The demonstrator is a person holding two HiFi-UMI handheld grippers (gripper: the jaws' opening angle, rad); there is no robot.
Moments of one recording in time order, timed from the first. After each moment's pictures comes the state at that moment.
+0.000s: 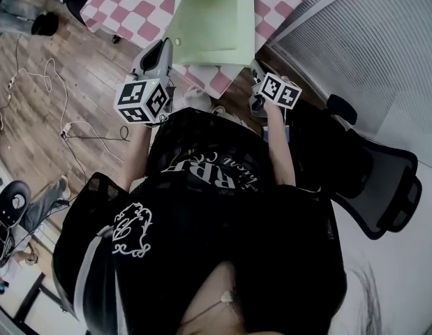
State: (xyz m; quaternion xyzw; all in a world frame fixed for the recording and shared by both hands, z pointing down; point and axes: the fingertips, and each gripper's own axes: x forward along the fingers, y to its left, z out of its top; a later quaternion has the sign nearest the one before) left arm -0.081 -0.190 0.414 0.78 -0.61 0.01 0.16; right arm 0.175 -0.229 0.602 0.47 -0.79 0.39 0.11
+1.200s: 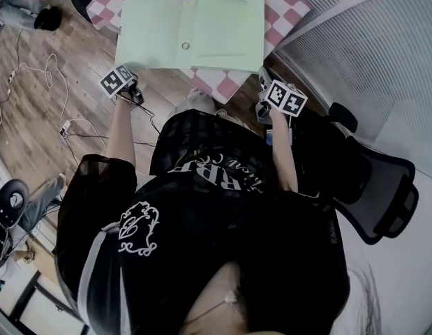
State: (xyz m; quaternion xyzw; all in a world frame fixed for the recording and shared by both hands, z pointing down) left arm -0.329 -0.150 0.651 0.47 -0.77 0.12 0.42; right arm 0.174 -0.231 0.602 0.48 -0.78 0.37 0.14
